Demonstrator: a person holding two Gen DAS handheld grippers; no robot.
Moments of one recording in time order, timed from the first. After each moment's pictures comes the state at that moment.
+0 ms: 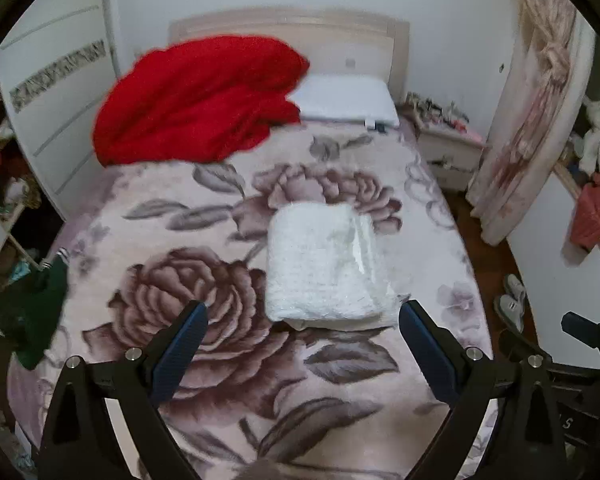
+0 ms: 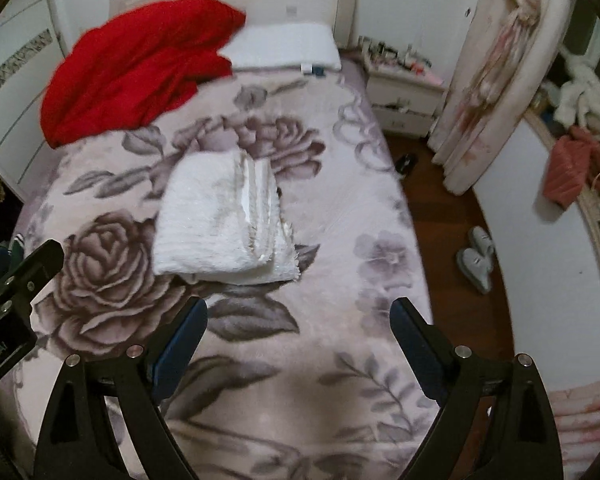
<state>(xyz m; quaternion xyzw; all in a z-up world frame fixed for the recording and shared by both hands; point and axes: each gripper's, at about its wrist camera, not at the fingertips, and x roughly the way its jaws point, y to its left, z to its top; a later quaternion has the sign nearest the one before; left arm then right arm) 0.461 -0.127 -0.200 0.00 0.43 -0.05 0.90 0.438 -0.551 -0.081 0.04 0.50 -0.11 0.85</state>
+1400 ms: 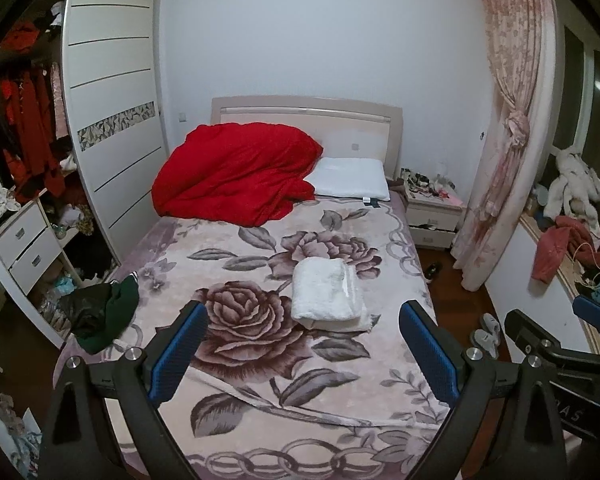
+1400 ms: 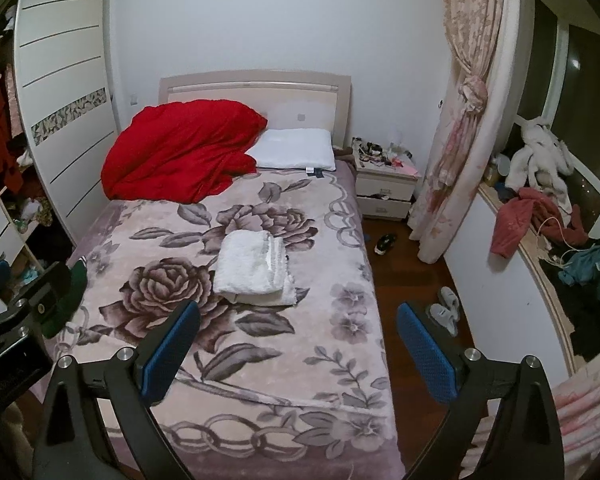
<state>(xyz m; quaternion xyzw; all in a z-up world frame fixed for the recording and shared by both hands) 0.226 -0.099 0.000 -0.01 0.33 -0.02 0.95 0.122 -0.446 0.228 0.01 0.37 -0.10 0.92</state>
